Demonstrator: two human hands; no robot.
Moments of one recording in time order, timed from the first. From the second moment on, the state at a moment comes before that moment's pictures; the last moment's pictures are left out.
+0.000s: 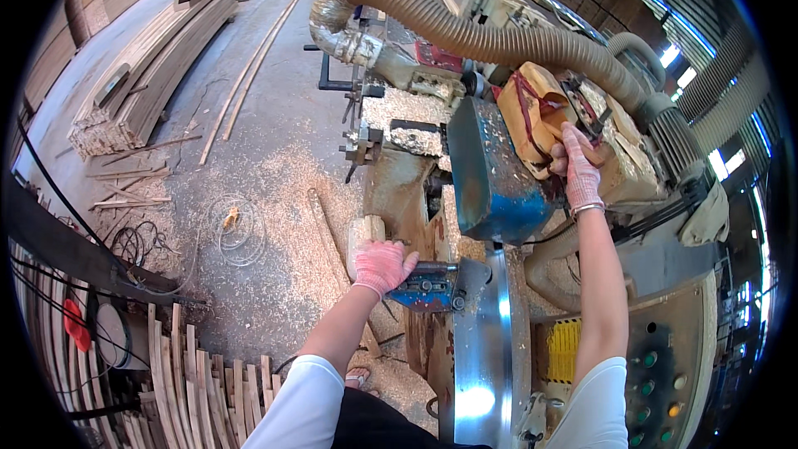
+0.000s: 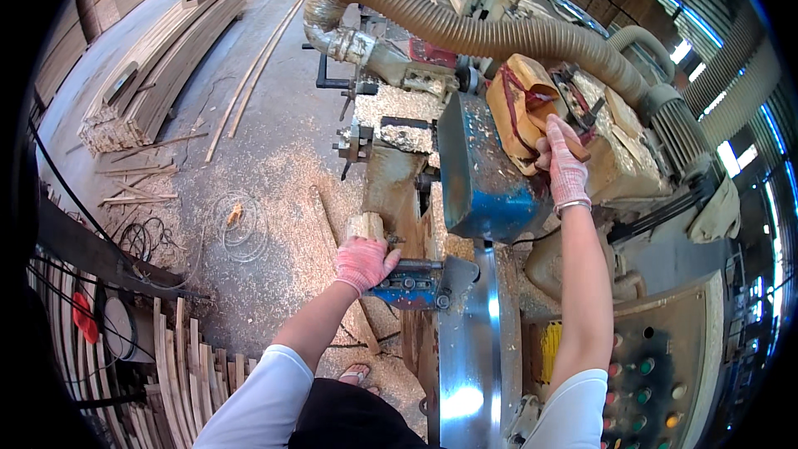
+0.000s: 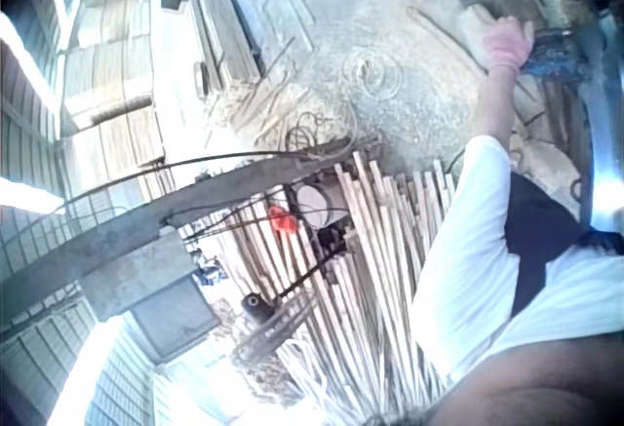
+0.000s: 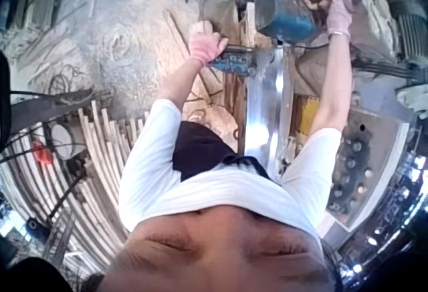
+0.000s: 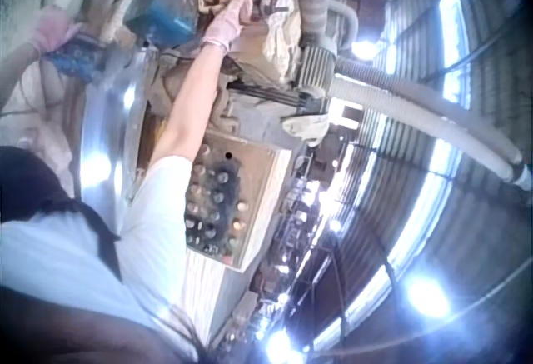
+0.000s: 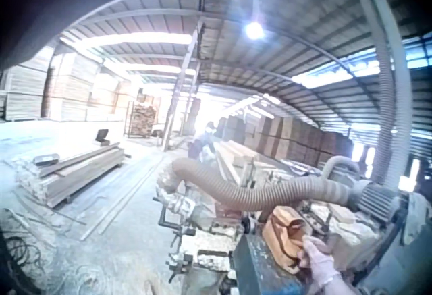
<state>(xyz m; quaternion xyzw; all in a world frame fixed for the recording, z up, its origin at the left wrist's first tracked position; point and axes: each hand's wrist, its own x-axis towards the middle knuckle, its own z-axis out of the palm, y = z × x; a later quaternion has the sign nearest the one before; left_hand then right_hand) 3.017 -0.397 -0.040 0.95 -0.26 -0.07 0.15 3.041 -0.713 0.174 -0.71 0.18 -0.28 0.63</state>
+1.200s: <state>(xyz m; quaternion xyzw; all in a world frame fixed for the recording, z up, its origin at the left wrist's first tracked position) 3.012 -0.410 -0.057 0.96 -0.23 -0.04 0.14 2.413 -0.547 0.157 -0.64 0.59 -0.19 0.46</state>
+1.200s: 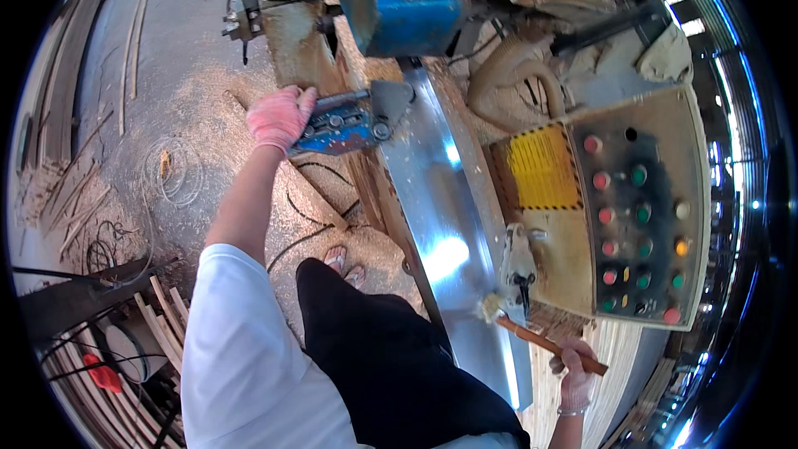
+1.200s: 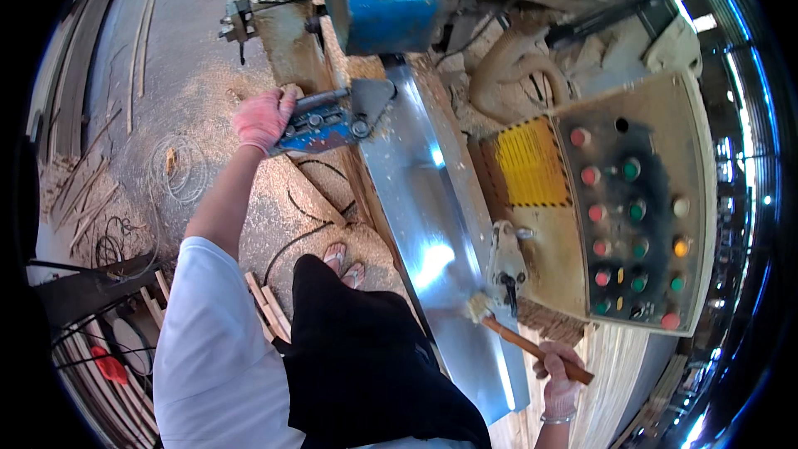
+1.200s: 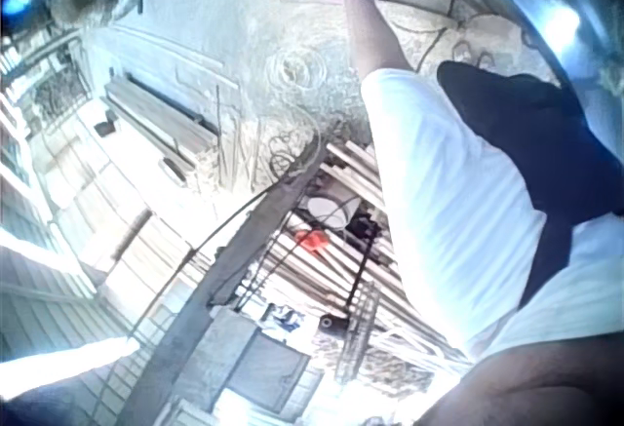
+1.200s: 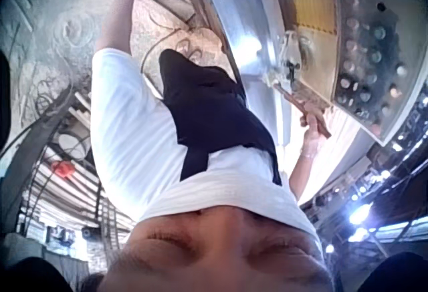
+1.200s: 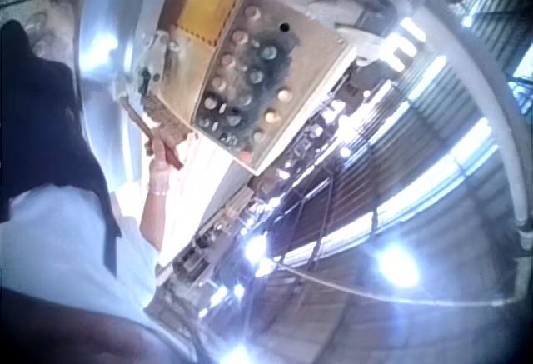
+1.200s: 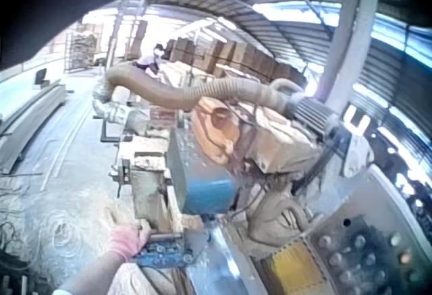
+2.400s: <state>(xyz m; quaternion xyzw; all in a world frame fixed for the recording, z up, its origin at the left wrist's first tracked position) 3.018 -0.407 -0.043 0.96 -0.22 -0.10 0.15 2.977 -0.719 0.168 -0.53 0.19 -0.31 0.76</state>
